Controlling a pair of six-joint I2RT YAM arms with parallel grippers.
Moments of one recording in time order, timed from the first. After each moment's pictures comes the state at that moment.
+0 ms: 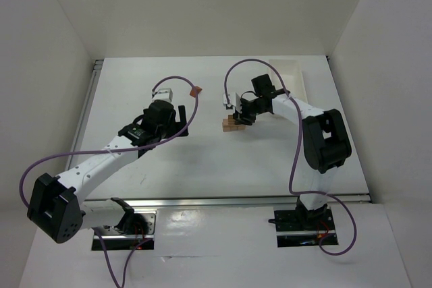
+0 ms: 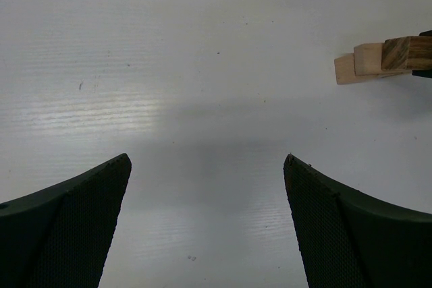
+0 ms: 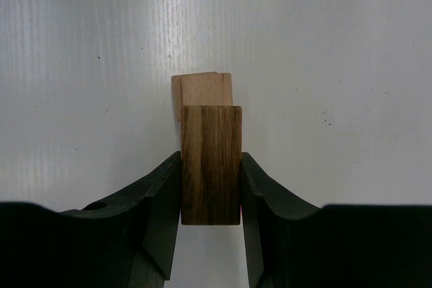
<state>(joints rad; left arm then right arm) -0.53 1.23 0.89 -0.37 -0.29 -0.51 0.33 1.84 1.26 -0.45 -0.67 -1.12</state>
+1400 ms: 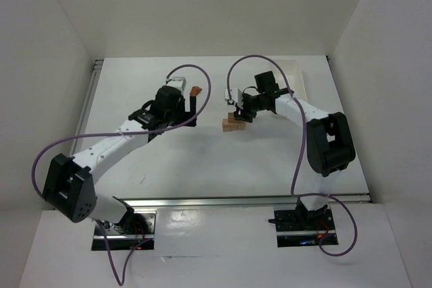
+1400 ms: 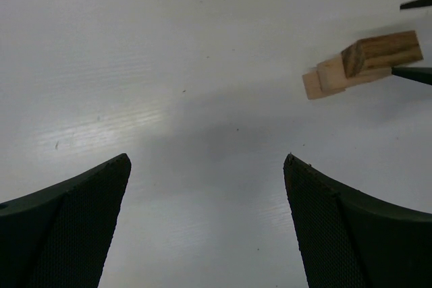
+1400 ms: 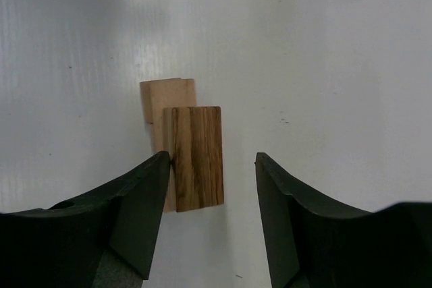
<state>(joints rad) -0.52 1.38 1.04 -0.35 -0.21 -0.39 0.32 1.81 1.26 -0.39 -0.66 -1.11</state>
